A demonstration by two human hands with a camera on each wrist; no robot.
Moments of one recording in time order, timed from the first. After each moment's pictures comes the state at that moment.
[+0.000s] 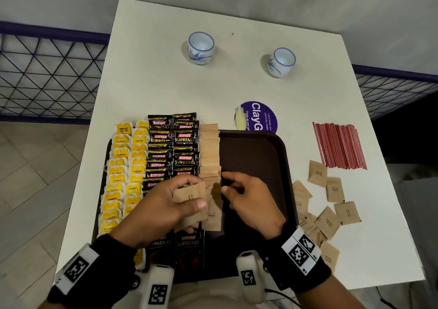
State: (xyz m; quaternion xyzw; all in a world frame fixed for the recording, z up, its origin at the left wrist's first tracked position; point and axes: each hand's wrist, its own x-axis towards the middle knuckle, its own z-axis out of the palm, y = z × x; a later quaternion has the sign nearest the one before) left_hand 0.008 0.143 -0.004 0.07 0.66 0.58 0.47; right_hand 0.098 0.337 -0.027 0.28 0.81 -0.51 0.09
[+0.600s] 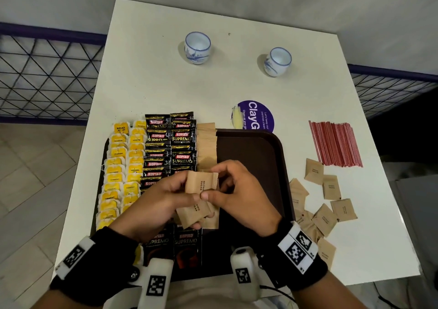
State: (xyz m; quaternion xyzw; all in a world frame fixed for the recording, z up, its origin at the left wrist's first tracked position) left_hand 0.007 0.150 0.001 0.02 0.56 0.64 0.53; right_hand 0.090 0.325 -0.004 0.20 0.83 -0.52 0.05
